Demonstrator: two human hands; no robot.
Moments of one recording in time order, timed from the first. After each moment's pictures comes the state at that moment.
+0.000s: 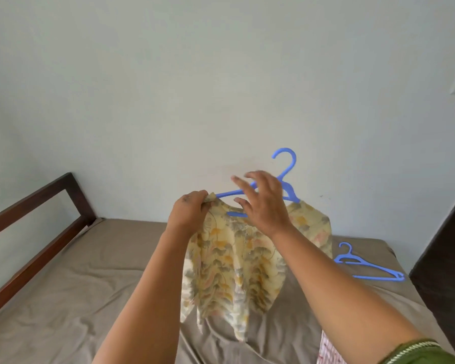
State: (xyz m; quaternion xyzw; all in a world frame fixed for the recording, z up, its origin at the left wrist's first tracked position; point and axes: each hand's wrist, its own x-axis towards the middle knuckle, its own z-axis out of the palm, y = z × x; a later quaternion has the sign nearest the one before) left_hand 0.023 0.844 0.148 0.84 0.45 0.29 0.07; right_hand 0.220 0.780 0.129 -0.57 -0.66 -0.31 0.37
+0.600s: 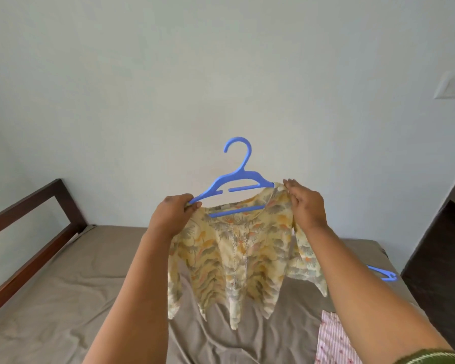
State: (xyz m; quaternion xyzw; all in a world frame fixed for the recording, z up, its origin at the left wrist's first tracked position) left_hand 0.006 0.857 0.163 0.83 0.48 0.25 0.11; right_hand 0.313 0.755 0.117 -0.68 -0.54 -0.06 0.50
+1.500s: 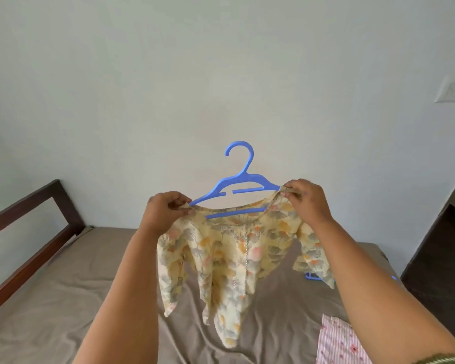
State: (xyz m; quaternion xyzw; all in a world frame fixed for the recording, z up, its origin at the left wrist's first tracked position) left_hand -0.010 0.875 0.163 0.77 0.44 0.37 0.27; right_hand 0.325 0.765 0.140 -0.68 -0.57 -0.06 0.46
